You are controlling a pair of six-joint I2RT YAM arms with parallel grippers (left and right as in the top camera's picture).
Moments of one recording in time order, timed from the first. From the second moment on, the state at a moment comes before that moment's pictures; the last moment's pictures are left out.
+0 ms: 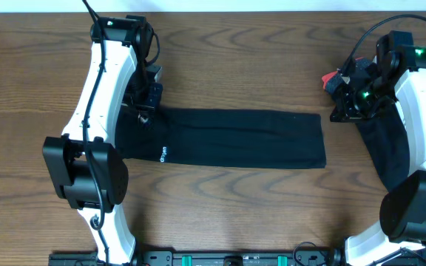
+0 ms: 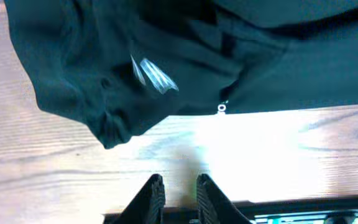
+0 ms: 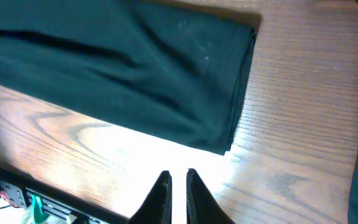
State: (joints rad) left arm -0.13 2.02 1.92 -1.64 -0.04 0.07; right arm -0.12 1.78 1.61 -1.40 -0.34 -0.19
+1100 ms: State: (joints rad) left arm -0.13 2.01 1.51 -1.23 -0.04 -0.17; right arm -0.07 1.78 1.56 -1.31 -0.32 -0.14
